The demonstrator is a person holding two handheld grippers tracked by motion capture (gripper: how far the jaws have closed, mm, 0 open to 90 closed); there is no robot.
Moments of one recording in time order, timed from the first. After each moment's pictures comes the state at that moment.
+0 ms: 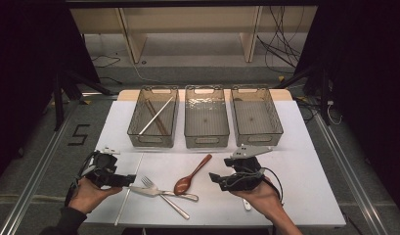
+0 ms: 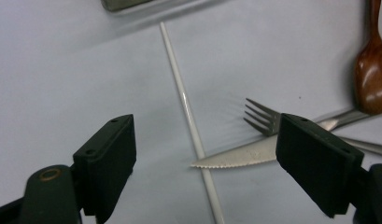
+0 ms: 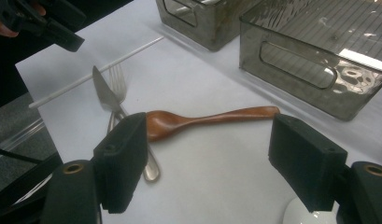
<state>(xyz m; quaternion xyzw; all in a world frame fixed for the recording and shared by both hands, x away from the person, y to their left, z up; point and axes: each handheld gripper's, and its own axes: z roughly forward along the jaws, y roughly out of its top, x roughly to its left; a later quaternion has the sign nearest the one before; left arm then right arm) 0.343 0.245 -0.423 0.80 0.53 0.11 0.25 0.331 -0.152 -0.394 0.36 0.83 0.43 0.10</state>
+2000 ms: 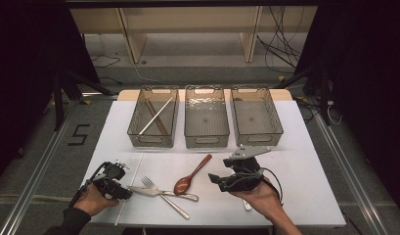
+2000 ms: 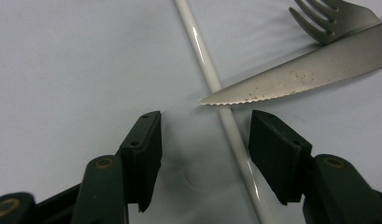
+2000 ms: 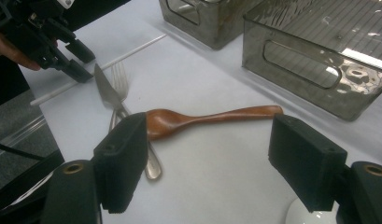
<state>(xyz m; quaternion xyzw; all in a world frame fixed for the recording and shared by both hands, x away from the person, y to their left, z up) 0.347 0.241 -0.467 0.86 0.50 0.07 0.12 0.330 -0.150 -0.395 0.35 0.83 0.42 0.09</state>
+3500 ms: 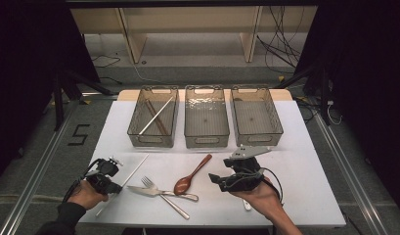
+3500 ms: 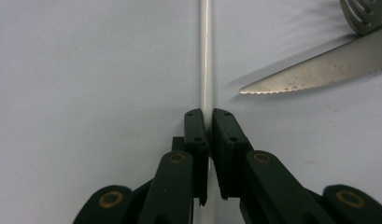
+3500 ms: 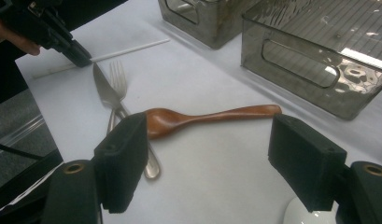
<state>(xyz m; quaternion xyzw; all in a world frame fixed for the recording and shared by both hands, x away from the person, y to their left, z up) 0.358 0.263 -0.465 0.86 0.50 0.04 0.12 0.330 -0.151 -0.395 0.35 0.83 0.42 0.09</state>
